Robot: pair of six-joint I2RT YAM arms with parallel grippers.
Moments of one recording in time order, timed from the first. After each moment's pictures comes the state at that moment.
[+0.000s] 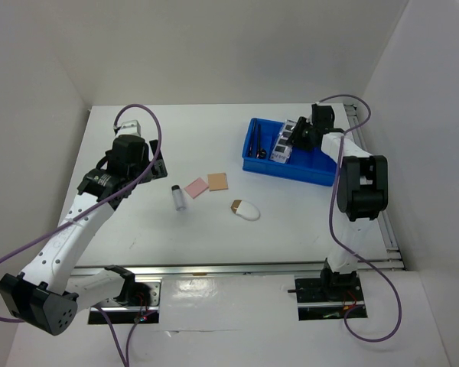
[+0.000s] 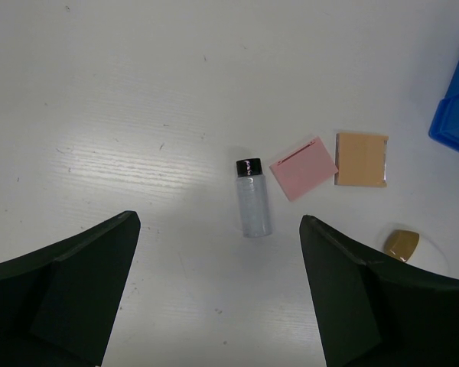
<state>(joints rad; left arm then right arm) -0.33 1.10 1.14 -0.72 -0.34 -0.45 0.02 1.97 1.44 -0.22 -0.20 0.44</state>
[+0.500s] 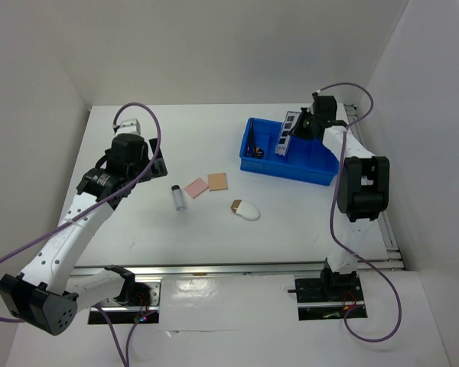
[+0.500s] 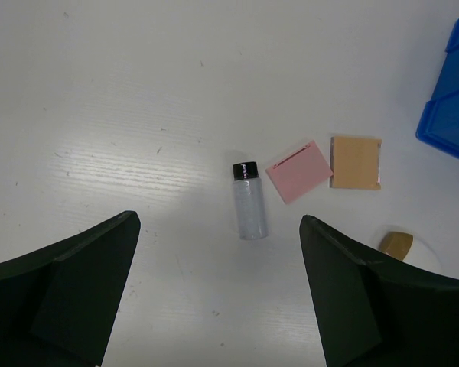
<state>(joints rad) -0.33 1.10 1.15 -0.72 -0.34 -0.45 0.02 1.97 1.53 -0.25 -0.22 0.42</state>
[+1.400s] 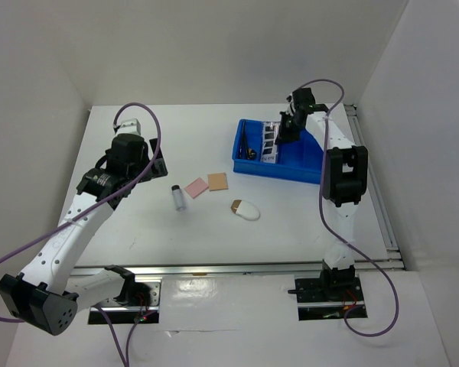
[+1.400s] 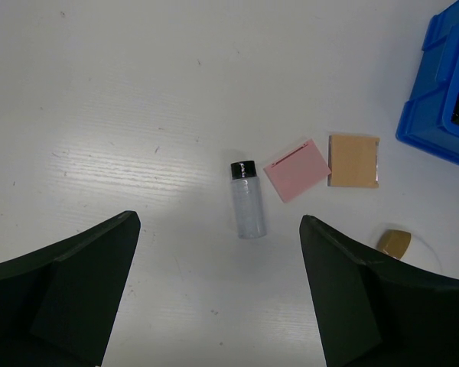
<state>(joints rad) -0.33 1.10 1.15 -0.72 -0.33 -0.45 0.12 2.23 1.97 -0.71 -0.25 0.27</state>
